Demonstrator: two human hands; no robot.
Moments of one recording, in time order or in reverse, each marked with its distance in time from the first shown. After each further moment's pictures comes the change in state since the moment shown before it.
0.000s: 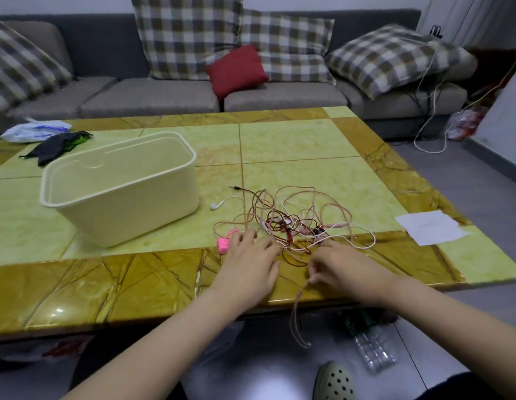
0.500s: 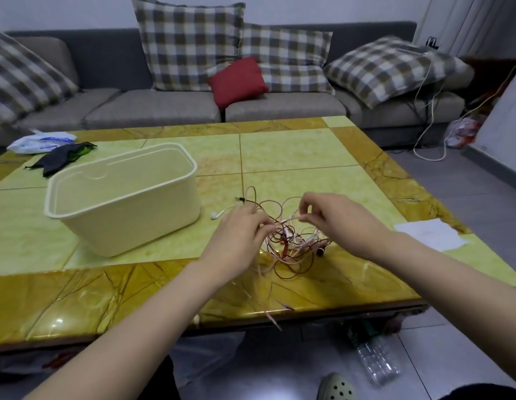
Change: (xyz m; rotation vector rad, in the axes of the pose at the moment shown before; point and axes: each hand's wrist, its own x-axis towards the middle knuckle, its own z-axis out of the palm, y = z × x) left_hand 0.028 -0.020 -0.045 -0.326 0.129 -0.108; right_hand 0.028 -0.015 -0.072 0.096 0.375 0.051
